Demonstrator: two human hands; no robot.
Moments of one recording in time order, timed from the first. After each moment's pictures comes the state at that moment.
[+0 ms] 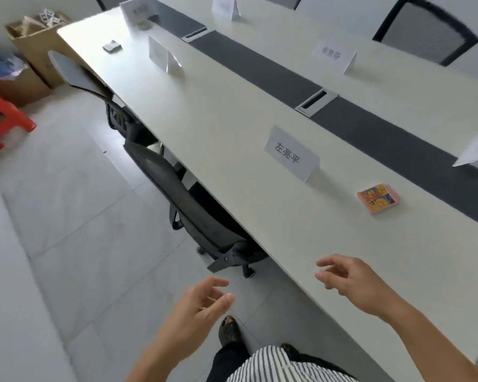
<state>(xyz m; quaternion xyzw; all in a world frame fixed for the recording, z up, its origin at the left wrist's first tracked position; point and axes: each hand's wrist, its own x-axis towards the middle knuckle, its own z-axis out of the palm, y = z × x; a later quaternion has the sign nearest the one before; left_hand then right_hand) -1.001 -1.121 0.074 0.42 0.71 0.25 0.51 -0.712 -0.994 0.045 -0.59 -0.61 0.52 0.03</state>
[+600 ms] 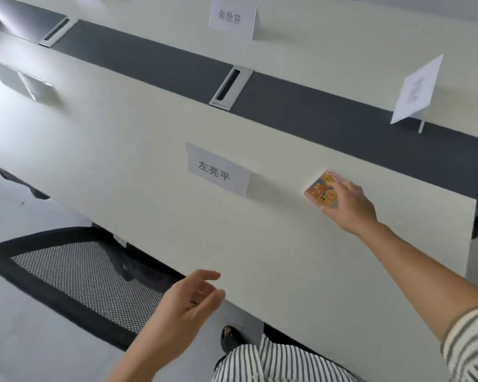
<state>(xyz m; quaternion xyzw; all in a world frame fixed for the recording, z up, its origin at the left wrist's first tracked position) -0.952 -0.910 0.081 0.53 0.64 0.10 0.54 -0.597 -0.778 -0.046 -0.76 -0.61 0.22 0.00</state>
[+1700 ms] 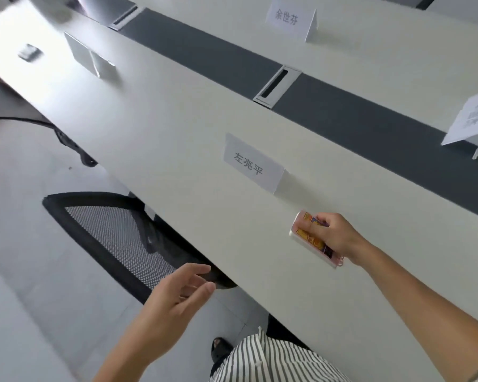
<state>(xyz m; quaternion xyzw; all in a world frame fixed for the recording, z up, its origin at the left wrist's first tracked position) -0.973 -0.951 0.107 0.47 0.71 0.16 0.49 -0.680 -0.807 -0.008 -0.64 -0.49 0.58 0.11</state>
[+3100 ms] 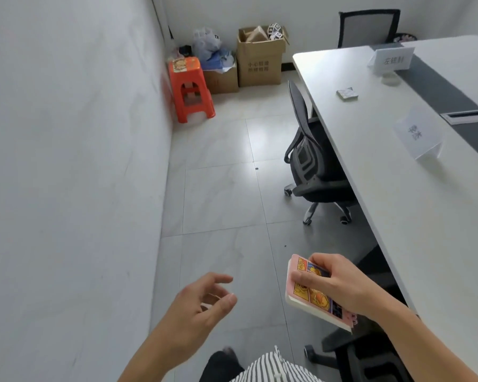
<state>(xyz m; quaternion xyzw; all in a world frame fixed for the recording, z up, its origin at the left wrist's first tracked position) -1.555 -1.080 0.123 0.23 0.81 0.41 0.36 -1.430 -0.829 0.093 -0.26 -0.83 0.48 -0.11</state>
